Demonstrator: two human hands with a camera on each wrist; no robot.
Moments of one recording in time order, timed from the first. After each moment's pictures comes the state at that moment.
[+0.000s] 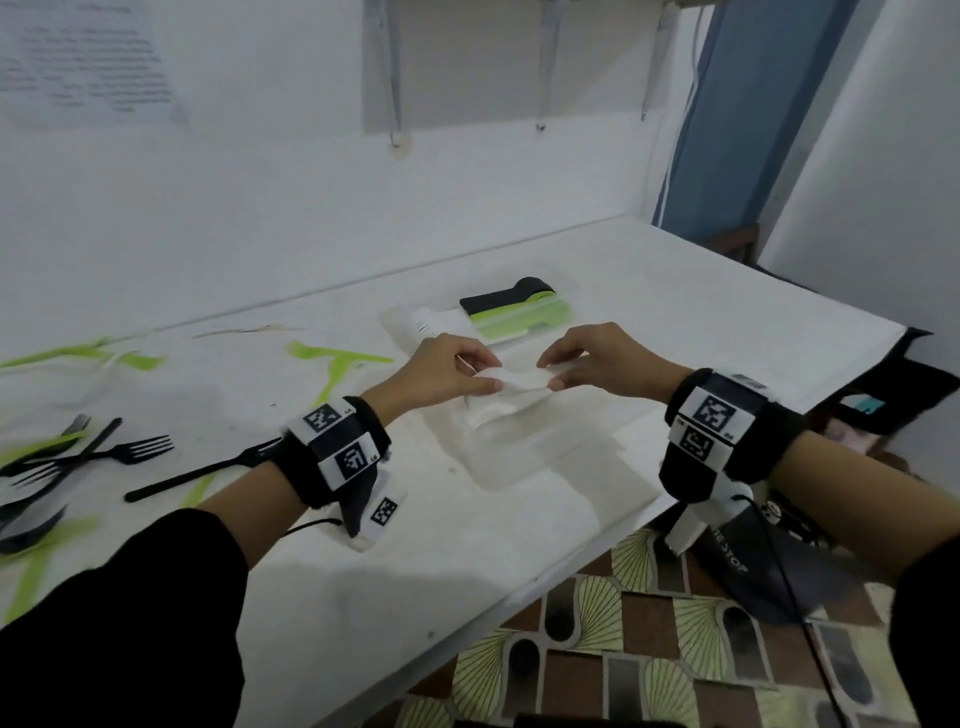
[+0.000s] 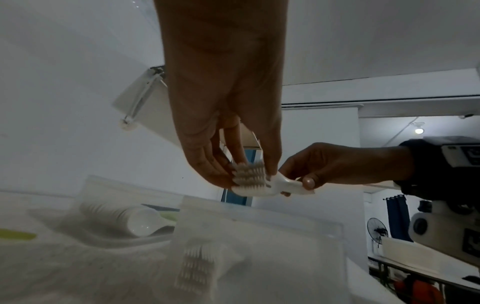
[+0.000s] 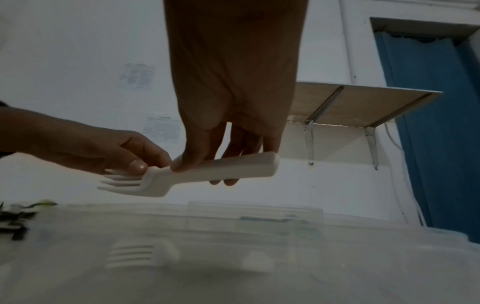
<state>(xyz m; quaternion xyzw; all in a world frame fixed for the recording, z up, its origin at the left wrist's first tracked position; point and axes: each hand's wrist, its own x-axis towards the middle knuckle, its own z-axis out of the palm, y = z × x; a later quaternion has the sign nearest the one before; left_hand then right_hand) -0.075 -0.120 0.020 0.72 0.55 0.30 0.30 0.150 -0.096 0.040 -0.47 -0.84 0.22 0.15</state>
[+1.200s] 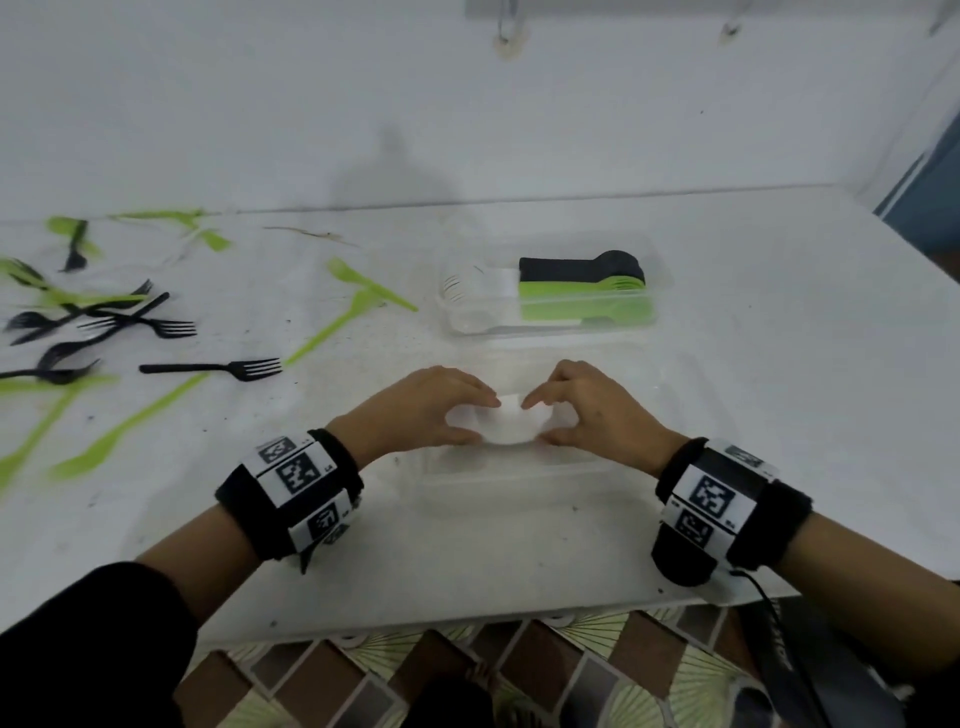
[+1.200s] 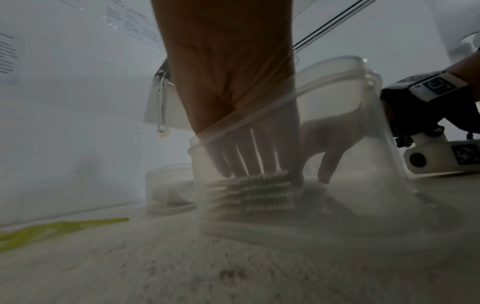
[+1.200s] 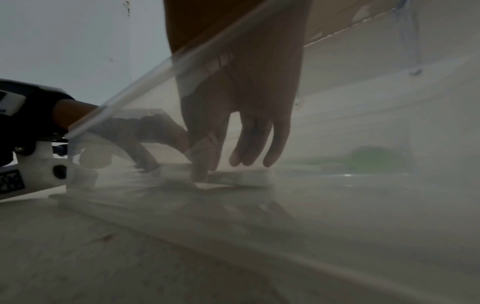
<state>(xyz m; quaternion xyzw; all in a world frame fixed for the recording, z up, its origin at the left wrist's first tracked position) -0.037 -0.116 -0.023 0.74 0.64 0.10 0.19 0.165 -0.010 -0.027 -0.26 -0.94 0.22 0.03</state>
